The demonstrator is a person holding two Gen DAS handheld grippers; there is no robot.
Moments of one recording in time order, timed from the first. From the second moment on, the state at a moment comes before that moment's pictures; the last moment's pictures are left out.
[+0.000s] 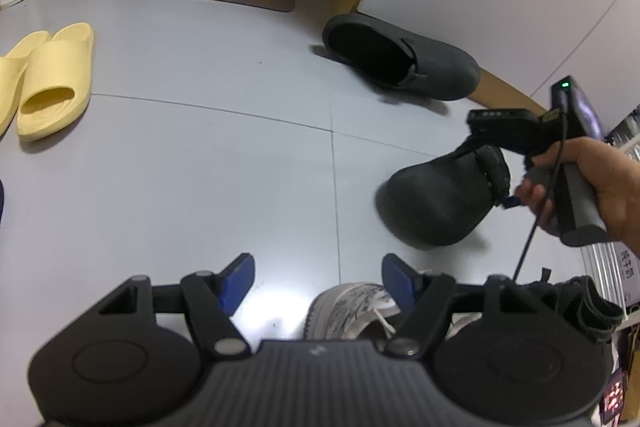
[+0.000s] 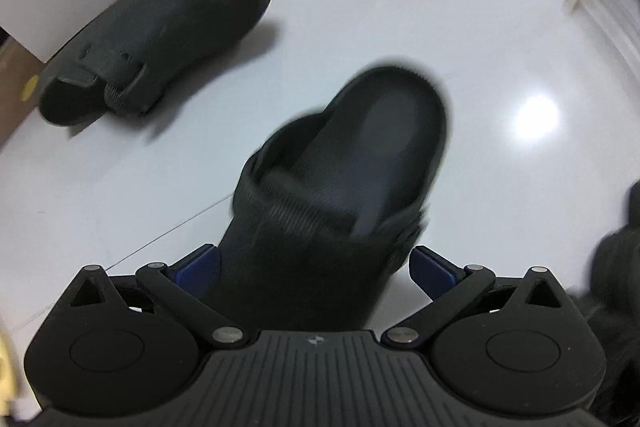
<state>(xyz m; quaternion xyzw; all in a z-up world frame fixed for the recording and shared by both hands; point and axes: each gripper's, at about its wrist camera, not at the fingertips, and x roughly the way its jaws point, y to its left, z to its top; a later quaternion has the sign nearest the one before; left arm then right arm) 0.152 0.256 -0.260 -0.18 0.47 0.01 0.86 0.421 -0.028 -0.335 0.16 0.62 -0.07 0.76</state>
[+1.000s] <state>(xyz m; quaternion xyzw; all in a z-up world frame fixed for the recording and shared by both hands) 0.157 0.238 -0.264 -0.18 0.47 0.01 0.86 0.418 -0.009 -0.311 -0.13 0.59 0.23 0.76</state>
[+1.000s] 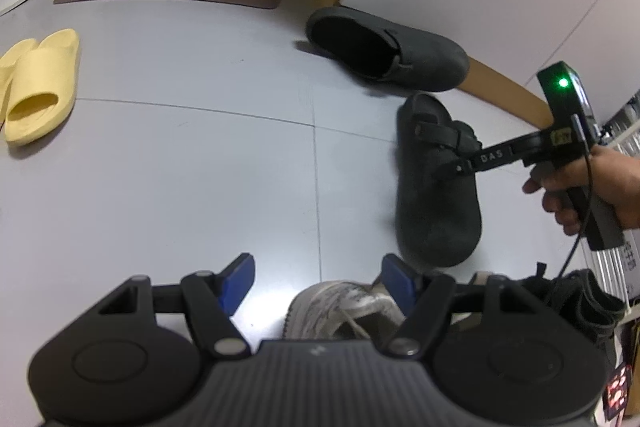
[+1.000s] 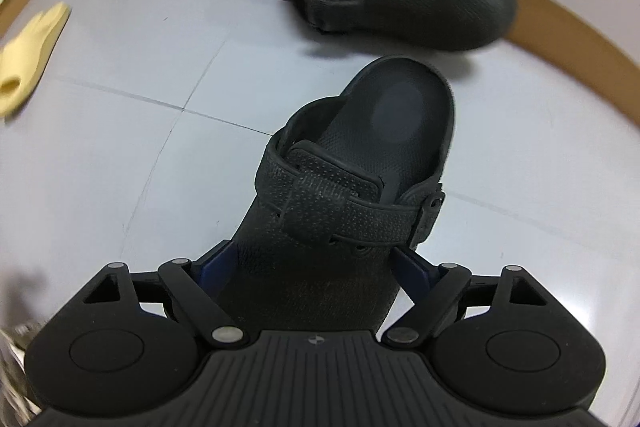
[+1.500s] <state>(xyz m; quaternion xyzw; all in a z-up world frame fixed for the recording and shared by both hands) 0.155 0.244 -0.262 -0.18 0.47 0.02 0.86 0.412 -0.012 -0.329 -0.09 0.62 0.17 0.76</state>
